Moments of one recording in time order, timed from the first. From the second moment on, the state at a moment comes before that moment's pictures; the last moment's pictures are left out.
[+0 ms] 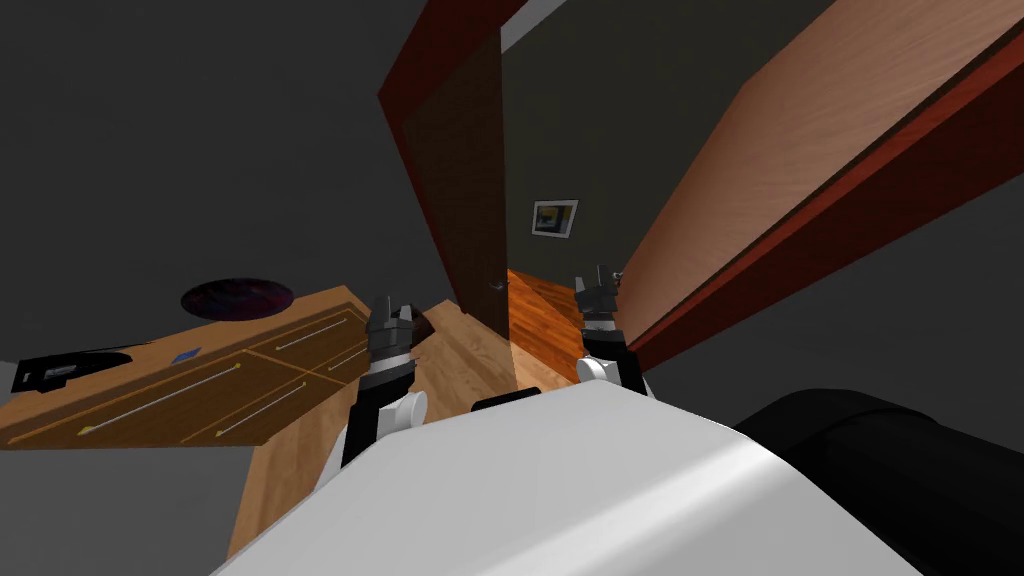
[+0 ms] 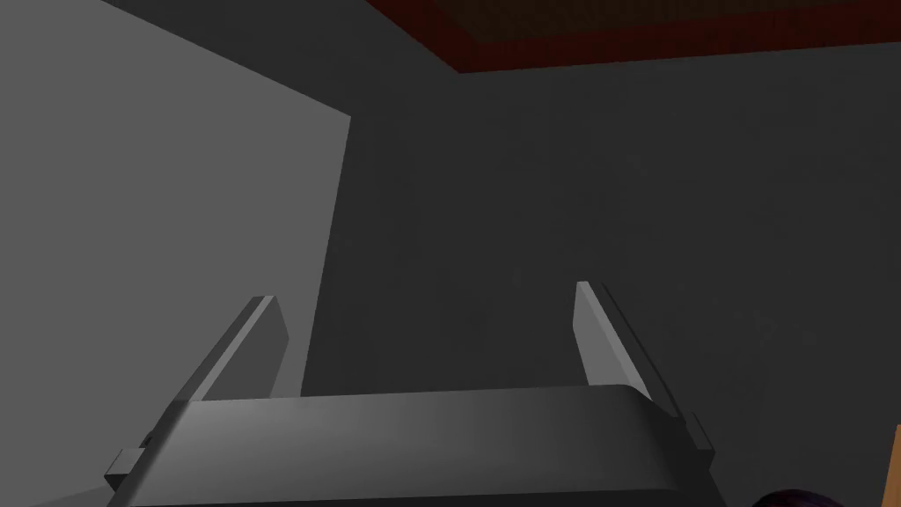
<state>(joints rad) 0.47 0.02 0.00 -2.18 0.03 -0.42 -0.11</state>
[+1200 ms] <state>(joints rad) 0.36 0.06 -0.10 -1.83 0.02 -0.52 -0.06</state>
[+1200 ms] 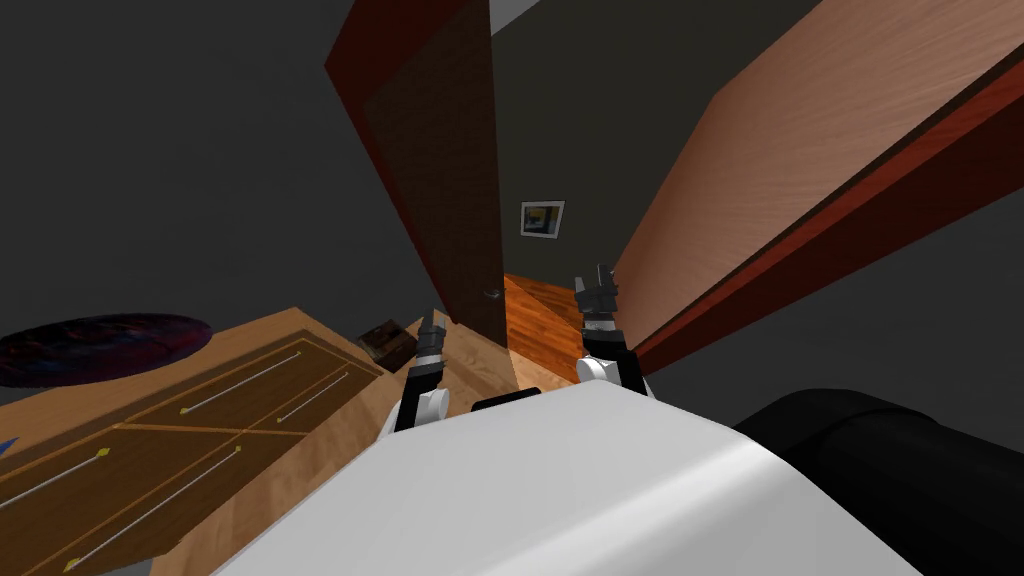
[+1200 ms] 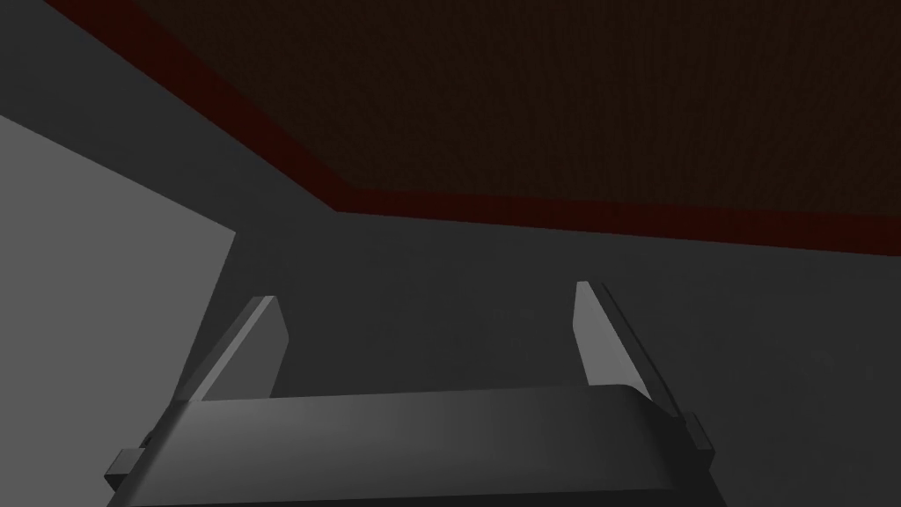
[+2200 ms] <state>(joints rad) 0.26 0.08 -0.19 -1.52 0.01 -0.59 -0.03</state>
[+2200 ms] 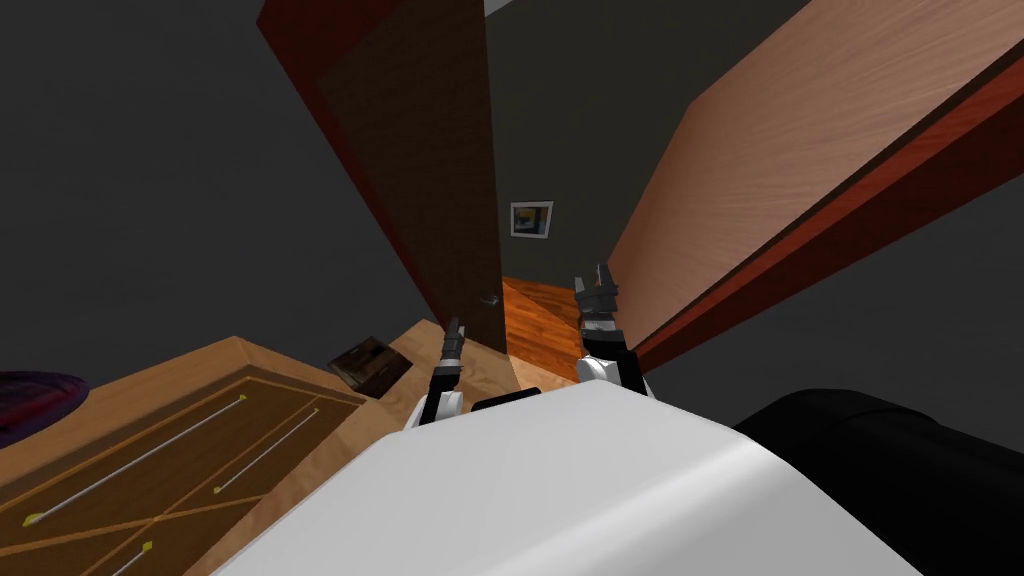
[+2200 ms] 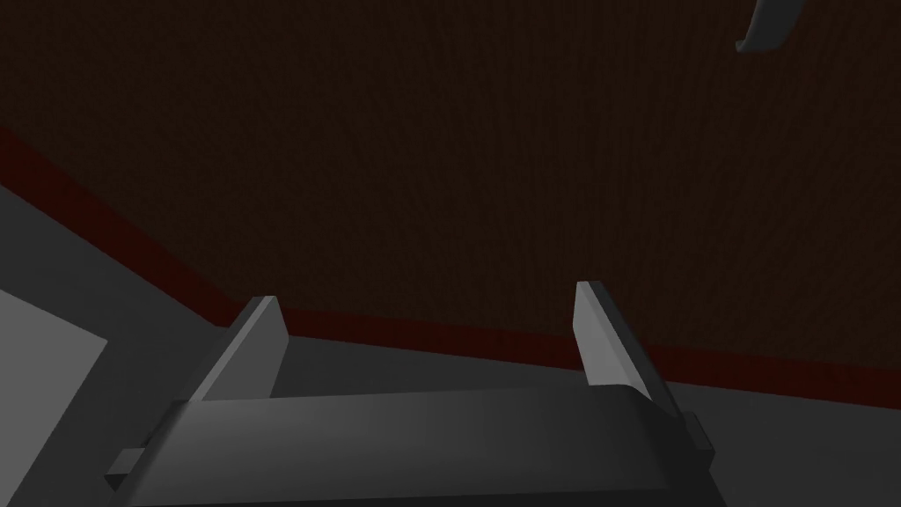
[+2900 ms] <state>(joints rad) 0.19 0.08 -0.25 -1.33 0.01 -0.63 0.00</state>
